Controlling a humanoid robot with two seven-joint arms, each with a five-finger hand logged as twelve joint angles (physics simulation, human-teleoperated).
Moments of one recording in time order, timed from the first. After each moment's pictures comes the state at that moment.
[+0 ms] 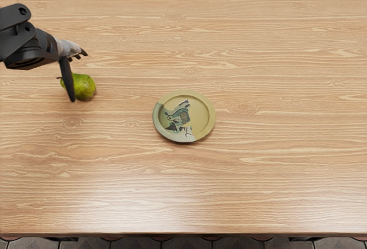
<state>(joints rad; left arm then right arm) -1.38 0.45 0.04 -0.86 0.76 -0.30 0.61 -0.04 0.00 0.09 0.15 -0.24 0.22 -0.23</state>
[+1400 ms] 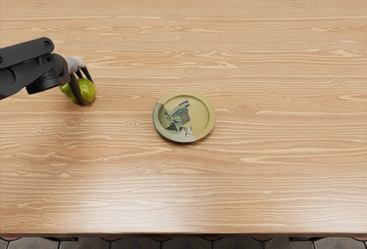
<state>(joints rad) -1.29 0.39 0.10 -0.85 0.80 -0.13 0.61 -0.04 0.00 0.09 0.15 -0.24 0.22 -0.23</state>
